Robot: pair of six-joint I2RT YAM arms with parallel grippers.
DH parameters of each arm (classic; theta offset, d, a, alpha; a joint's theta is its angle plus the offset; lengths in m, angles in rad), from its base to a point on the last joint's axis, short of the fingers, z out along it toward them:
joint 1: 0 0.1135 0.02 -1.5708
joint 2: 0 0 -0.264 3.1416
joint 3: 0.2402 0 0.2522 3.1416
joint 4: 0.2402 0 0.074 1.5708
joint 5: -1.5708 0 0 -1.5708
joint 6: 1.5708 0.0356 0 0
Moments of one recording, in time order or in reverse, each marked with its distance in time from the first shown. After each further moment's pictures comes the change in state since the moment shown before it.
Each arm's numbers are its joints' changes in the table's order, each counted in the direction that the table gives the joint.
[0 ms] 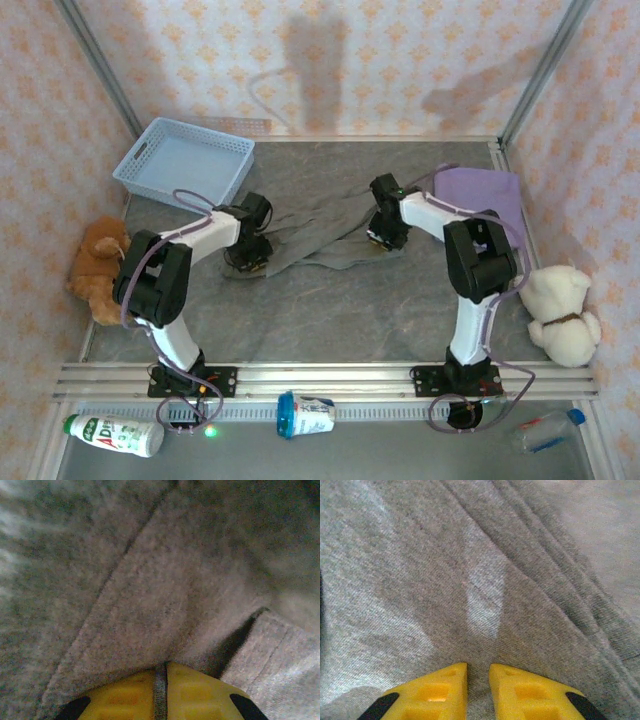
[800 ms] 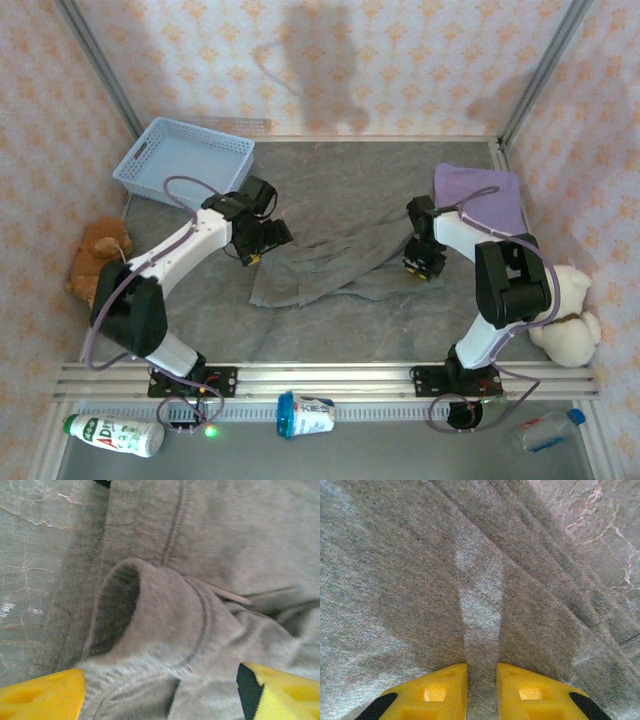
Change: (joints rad) left arm -0.046 -0.108 0.168 0.144 -0.049 -0.101; right arm -0.137 -0.190 -0.224 0.133 -0.054 -0.091
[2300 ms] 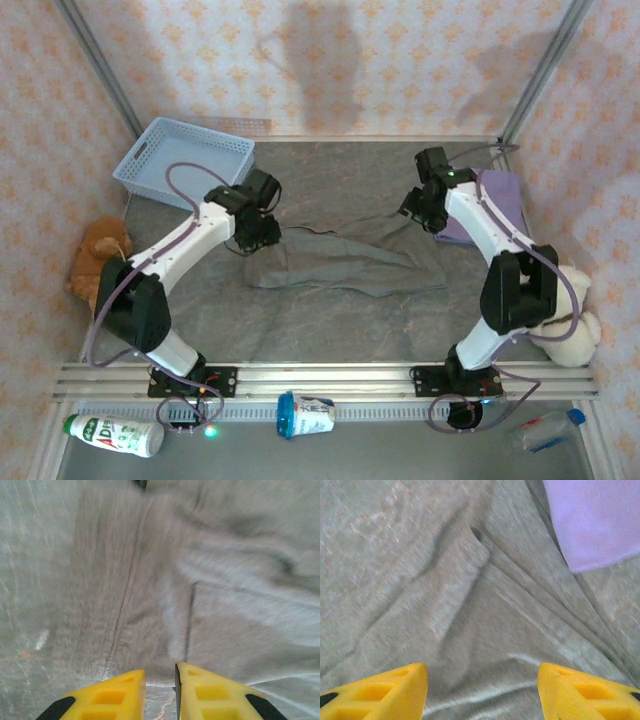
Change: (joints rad) left arm -0.020 -0.022 0.052 0.075 0.080 0.144; right arm -0.013 -0.004 0.403 0.088 -0.002 -0.075
